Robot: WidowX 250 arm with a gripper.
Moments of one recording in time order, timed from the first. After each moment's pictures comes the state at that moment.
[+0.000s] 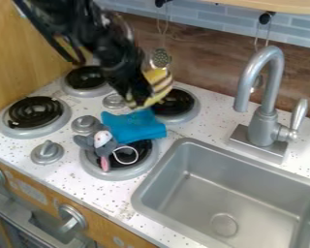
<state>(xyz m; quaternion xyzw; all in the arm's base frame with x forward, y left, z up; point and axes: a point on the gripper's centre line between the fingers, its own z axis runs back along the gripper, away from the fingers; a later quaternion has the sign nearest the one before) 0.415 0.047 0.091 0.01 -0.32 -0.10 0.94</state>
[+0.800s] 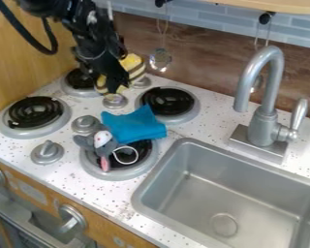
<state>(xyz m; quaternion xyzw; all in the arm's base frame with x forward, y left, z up) 0.365 0.163 0.116 0.16 -0.31 0.05 0.94</state>
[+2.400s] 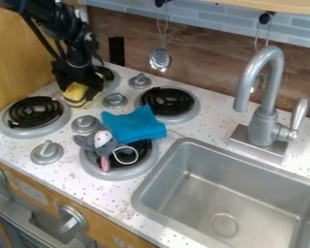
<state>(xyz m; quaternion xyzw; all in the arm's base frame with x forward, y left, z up) 0.398 0.284 0.050 0.21 -0.21 0.21 0.93</state>
